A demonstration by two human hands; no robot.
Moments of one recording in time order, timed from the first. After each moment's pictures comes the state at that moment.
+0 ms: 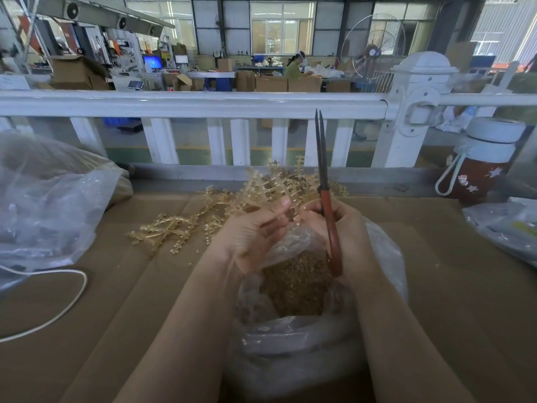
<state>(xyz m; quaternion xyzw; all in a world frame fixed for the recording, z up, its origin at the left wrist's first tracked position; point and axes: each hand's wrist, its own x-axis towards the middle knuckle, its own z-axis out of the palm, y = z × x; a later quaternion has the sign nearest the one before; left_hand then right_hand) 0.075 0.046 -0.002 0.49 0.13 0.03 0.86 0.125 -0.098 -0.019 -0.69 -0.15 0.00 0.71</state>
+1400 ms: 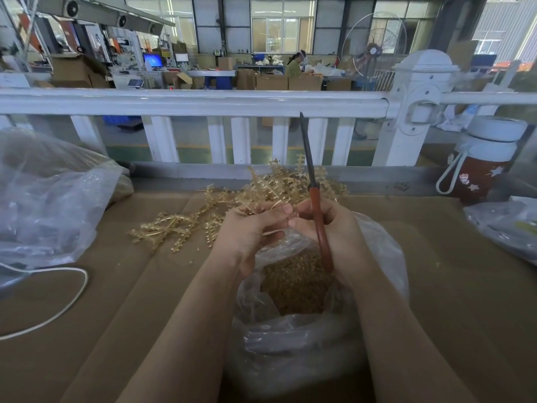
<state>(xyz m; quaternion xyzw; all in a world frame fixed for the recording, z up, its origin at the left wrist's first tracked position) 0.074 0.047 -0.009 0.58 0.10 0.10 0.80 0.130 -0.097 -0.027 -0.67 -0.21 0.03 0.71</state>
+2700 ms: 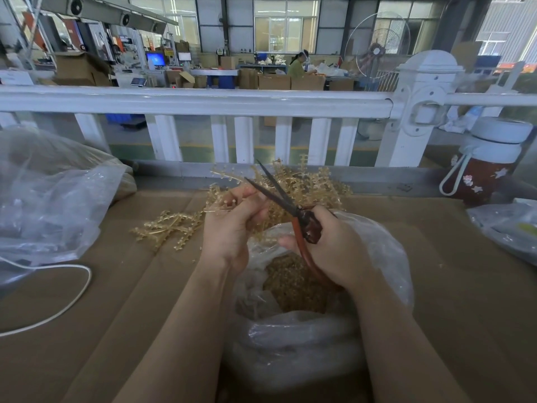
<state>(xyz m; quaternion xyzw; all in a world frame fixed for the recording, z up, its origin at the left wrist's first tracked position) 0.075 0.061 -0.015 0.48 0.06 0.25 0.84 0.133 -0.100 -0.042 -0.86 -0.28 -0.07 0.42</state>
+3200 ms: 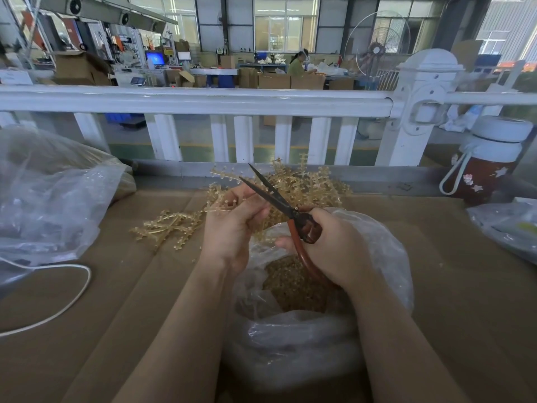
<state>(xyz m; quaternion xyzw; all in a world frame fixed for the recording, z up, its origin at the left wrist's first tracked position) 0.073 0.062 -0.015 0.48 0.03 0.23 0.84 0.133 -0.098 -0.044 -0.87 -0.27 -0.10 0.39</state>
